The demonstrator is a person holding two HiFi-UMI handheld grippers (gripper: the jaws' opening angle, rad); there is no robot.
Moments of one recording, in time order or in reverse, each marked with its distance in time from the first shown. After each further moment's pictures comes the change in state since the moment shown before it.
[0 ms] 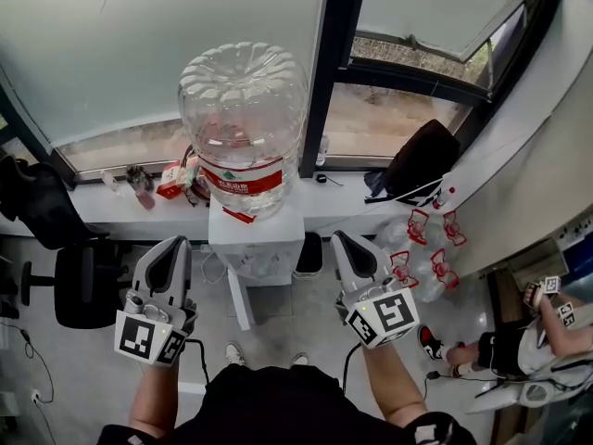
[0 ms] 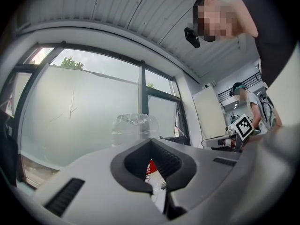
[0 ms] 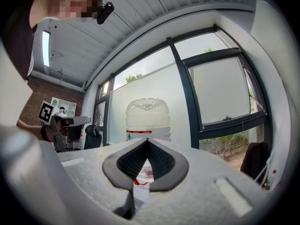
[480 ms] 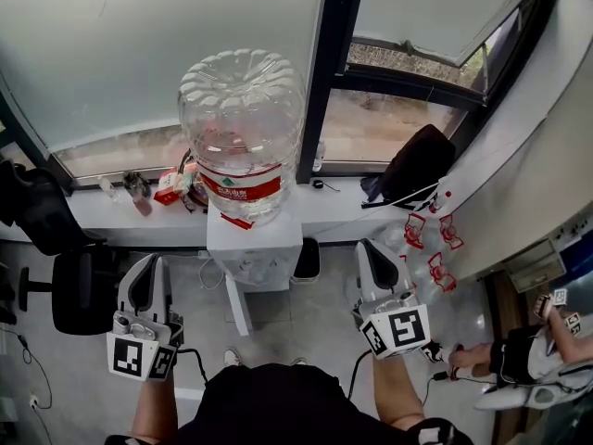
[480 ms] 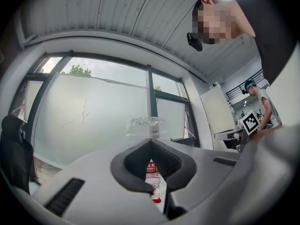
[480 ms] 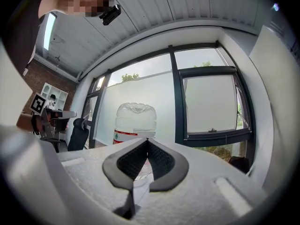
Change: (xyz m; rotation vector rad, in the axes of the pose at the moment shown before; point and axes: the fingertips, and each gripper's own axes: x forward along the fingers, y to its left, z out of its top) left arm -0.036 0.026 0.006 0.010 -0.035 0.115; right arm -0.034 -0.026 0.017 -0.118 -0.023 -0.145
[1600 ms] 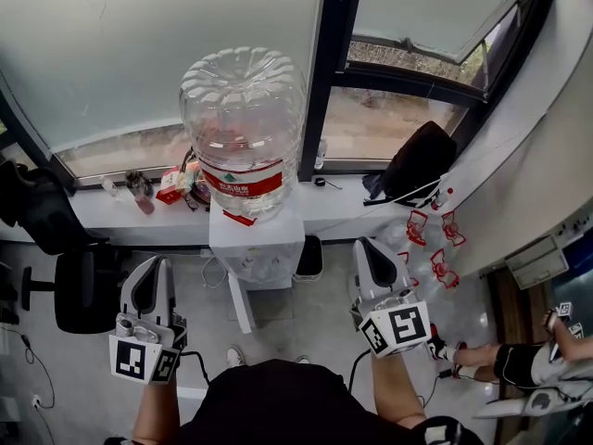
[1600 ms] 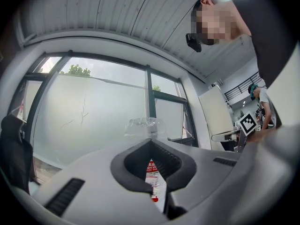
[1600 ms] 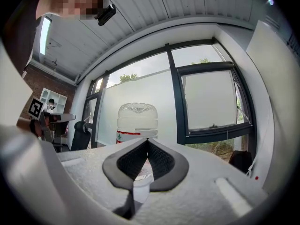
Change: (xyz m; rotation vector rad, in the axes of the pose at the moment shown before) left arm -0.005 -0.015 0.013 -0.023 -0.040 -0.042; right arm -0.003 0.009 -0.003 0.055 0.009 0.005
